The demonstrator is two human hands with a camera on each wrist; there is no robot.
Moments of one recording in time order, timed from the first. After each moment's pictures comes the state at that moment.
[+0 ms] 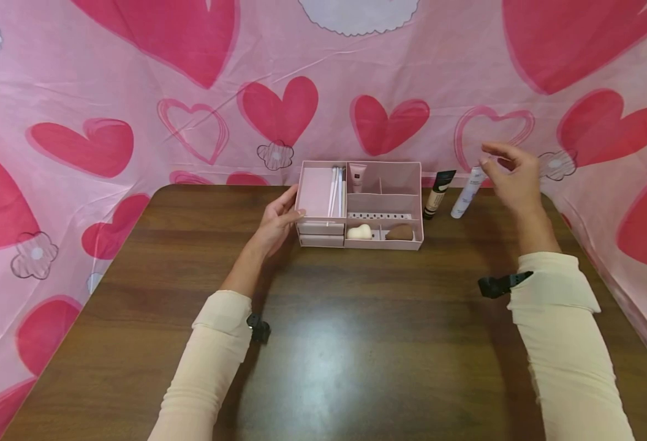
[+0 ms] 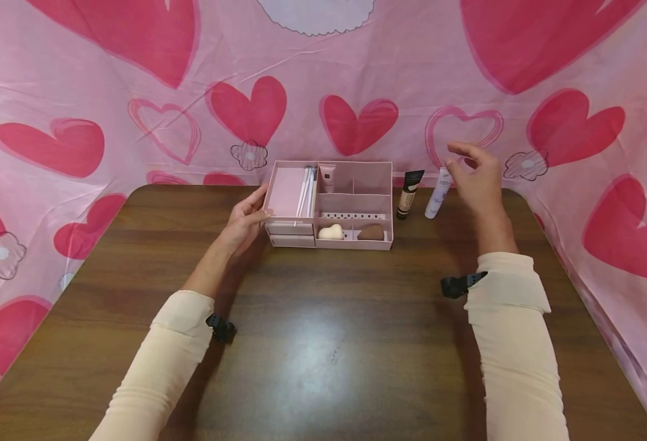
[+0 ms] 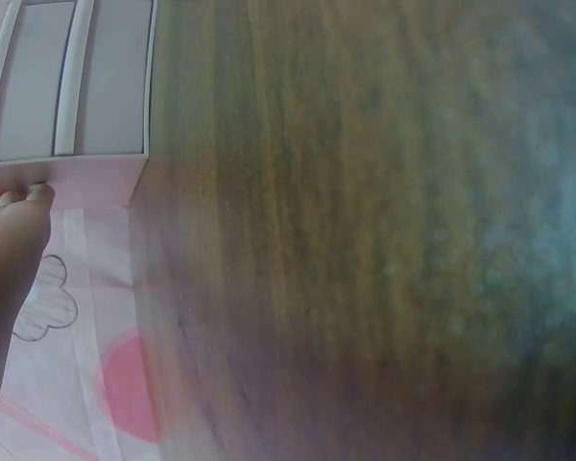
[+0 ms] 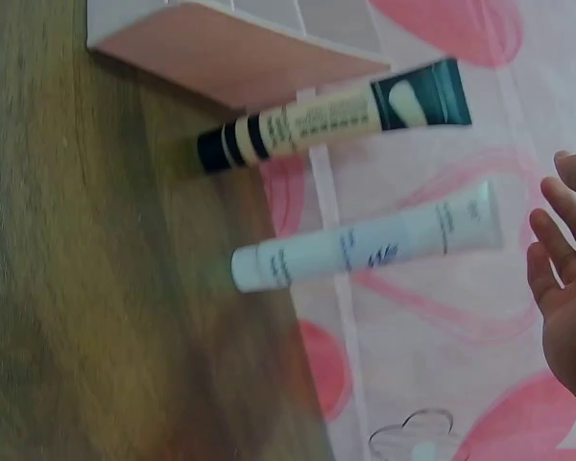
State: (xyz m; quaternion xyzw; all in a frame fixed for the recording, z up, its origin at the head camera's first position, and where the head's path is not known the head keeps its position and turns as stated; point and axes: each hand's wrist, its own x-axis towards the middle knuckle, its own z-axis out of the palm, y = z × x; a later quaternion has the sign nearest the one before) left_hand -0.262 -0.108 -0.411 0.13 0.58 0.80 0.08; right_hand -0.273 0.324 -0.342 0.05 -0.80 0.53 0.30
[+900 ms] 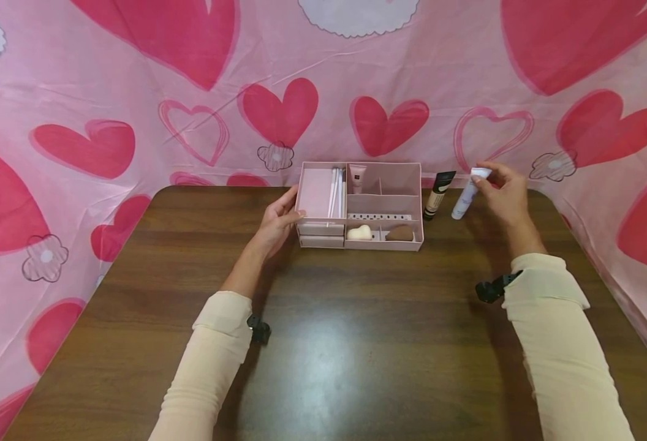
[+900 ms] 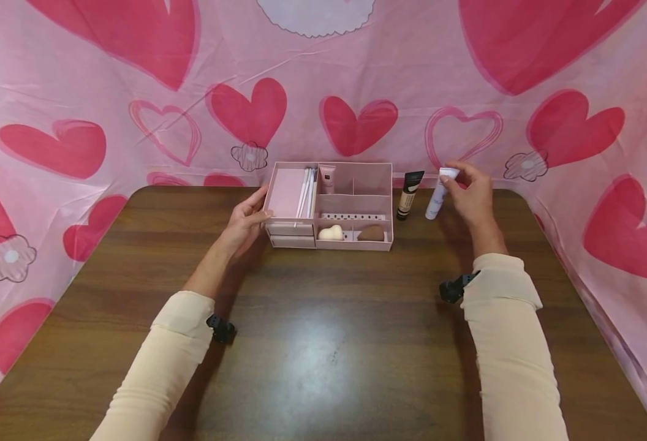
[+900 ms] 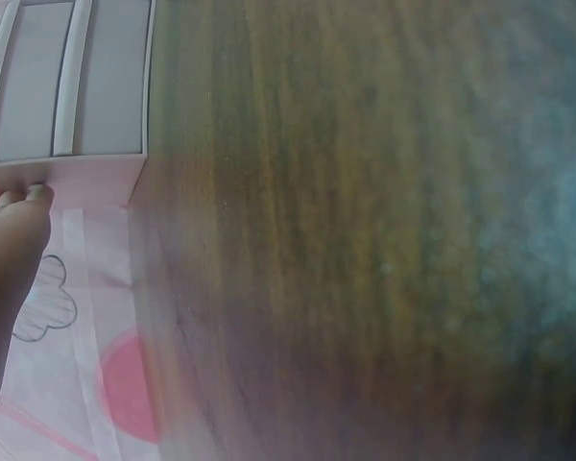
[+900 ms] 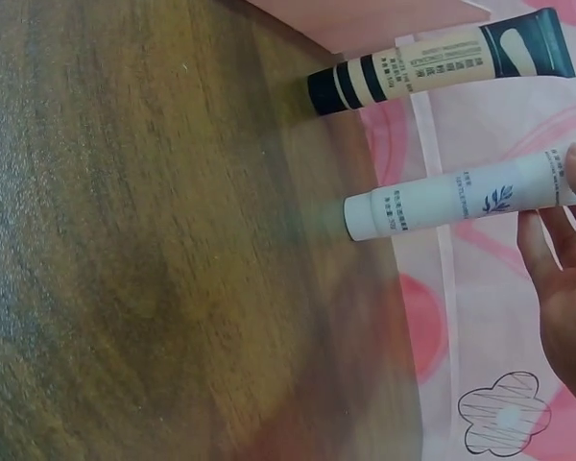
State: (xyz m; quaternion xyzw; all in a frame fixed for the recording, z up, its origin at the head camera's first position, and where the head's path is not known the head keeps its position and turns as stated) left_hand -0.261 -0.107 -0.411 0.13 0.57 0.81 0.08; right_hand -0.269 0.329 -0.371 0.06 -0.76 0.60 0.24
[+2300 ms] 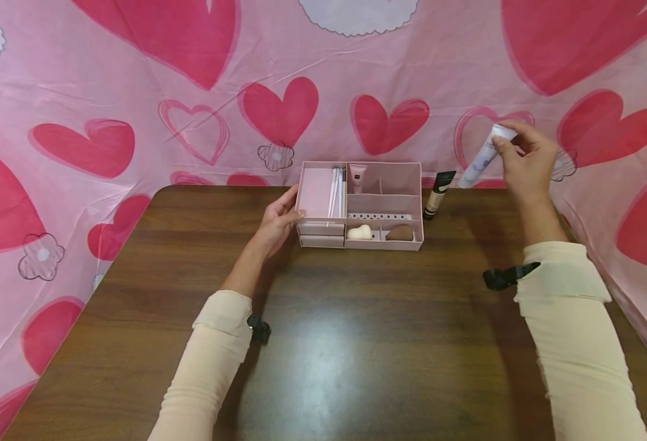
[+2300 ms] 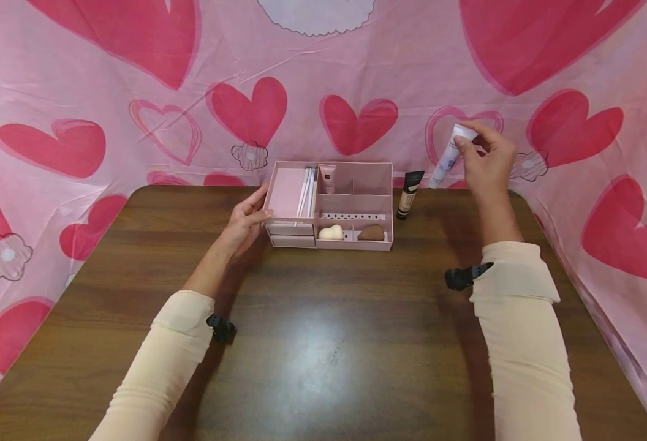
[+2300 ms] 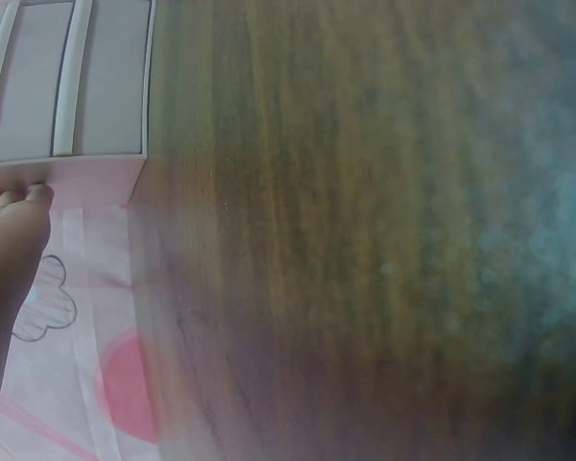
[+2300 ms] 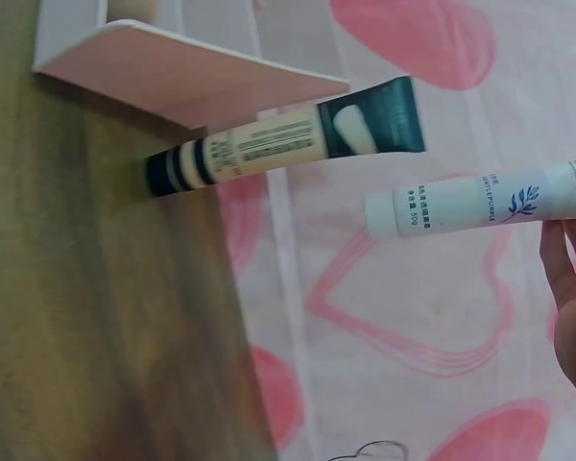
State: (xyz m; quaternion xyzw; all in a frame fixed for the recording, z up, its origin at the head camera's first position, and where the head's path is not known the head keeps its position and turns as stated) left_hand -0.261 -0.107 -0.413 0.14 0.57 0.81 0.08; right_hand -0.283 0.323 -0.321 0.08 -0.70 0.59 0.39
